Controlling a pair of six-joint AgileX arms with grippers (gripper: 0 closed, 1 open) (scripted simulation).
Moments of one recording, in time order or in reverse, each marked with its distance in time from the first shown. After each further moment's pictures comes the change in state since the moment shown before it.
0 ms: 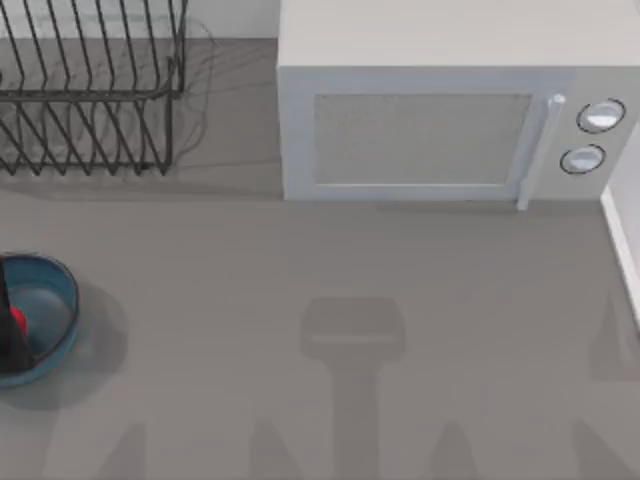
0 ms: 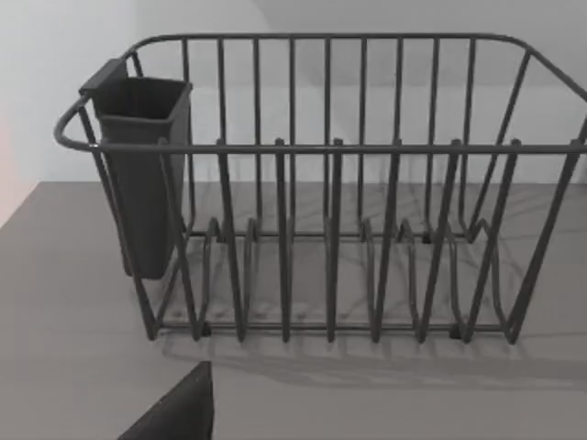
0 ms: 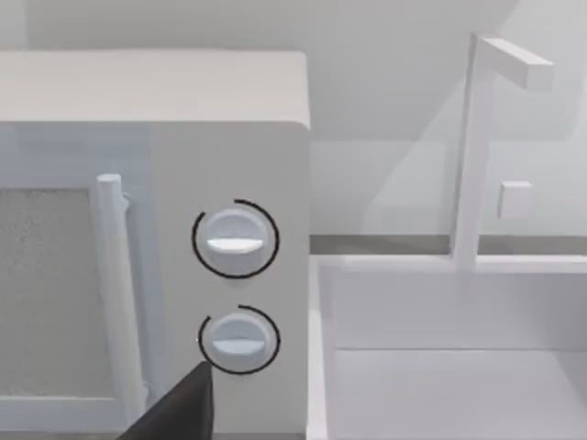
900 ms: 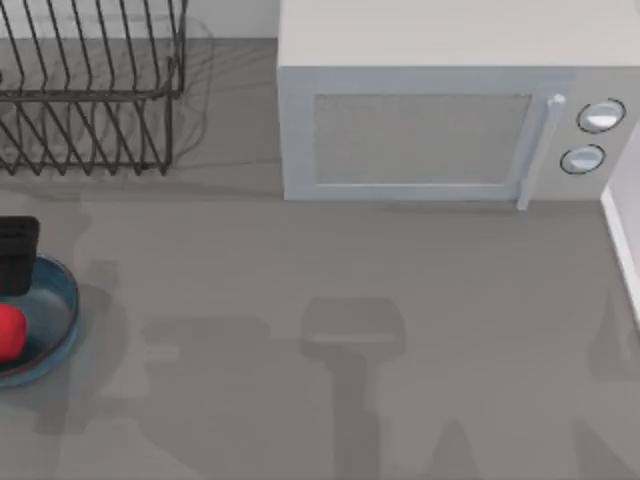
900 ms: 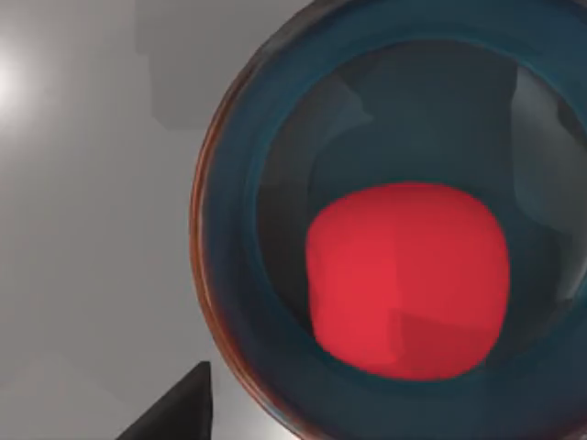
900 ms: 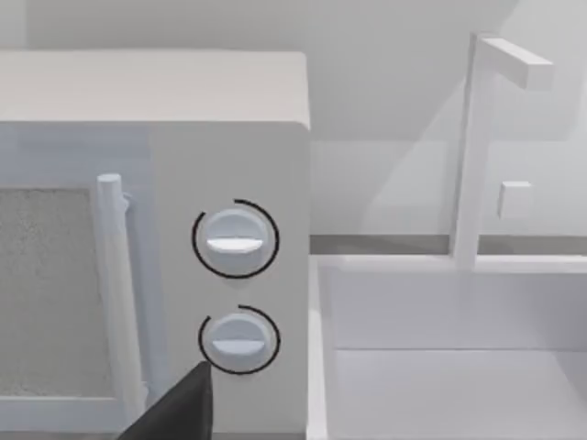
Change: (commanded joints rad) left arm 0.070 1.300 0.898 -0.811 0.000 0.086; right arm 0.000 0.000 0.000 0.000 0.000 0.000
